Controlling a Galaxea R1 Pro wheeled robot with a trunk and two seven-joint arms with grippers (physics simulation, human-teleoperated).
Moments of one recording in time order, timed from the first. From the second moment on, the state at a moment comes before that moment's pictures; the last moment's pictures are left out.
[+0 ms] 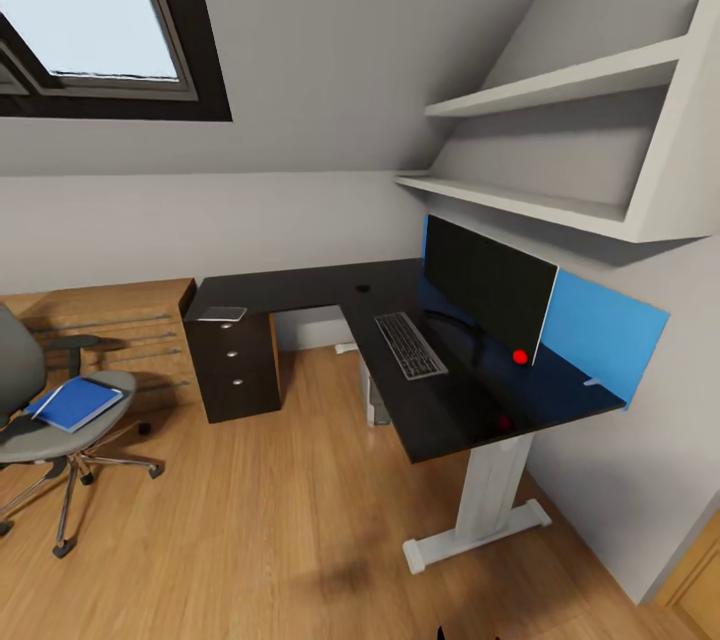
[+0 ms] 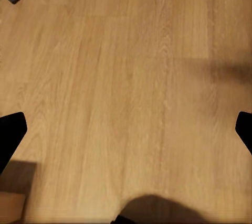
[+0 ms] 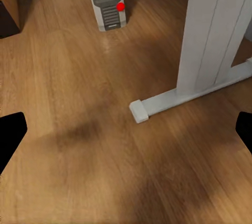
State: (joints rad) left arm 0.12 -0.01 -0.30 -0.94 0.34 -0.08 0.58; right arm -0.16 0.09 0.11 -0.32 -0.17 -0.65 -0.06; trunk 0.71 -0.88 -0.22
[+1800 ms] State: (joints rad) left arm 0.12 -0.02 -0.36 -0.88 0.33 -0.09 0.58; right arm -0.16 0.12 0.11 -0.31 -0.16 -0.66 -0.07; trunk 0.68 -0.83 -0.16
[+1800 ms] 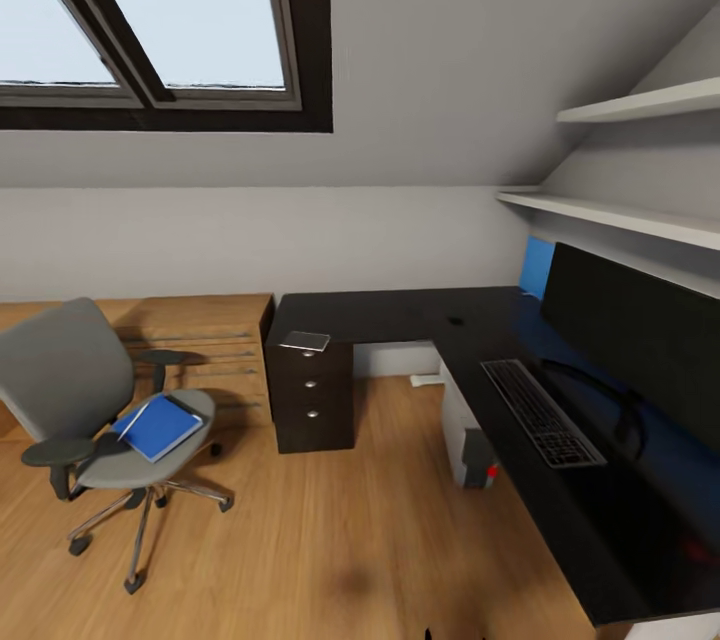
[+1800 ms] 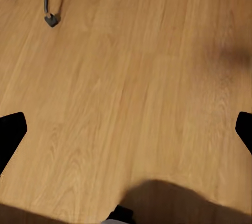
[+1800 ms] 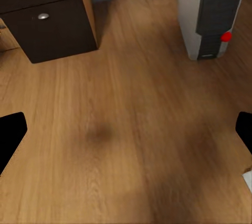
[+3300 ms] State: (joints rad) left arm 0.12 -0.02 -0.36 -0.87 0.33 -0.09 0.58; right arm -0.16 0.12 0.12 -0.31 -0.16 -0.66 -0.06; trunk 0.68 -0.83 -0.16
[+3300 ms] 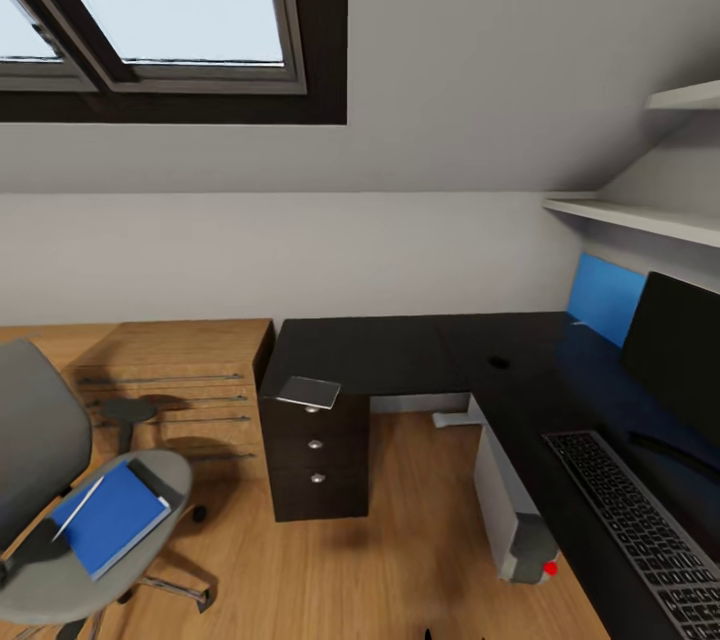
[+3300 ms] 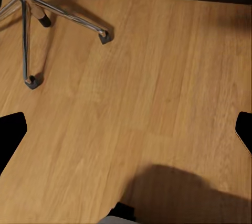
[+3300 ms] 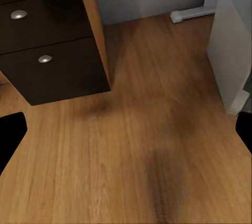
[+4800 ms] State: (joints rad) left arm 0.00 -0.13 -0.27 -1.61 0.34 0.51 0.58; right arm -0.47 0.04 0.02 -1.06 -0.18 0.34 -0.39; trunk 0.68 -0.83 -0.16
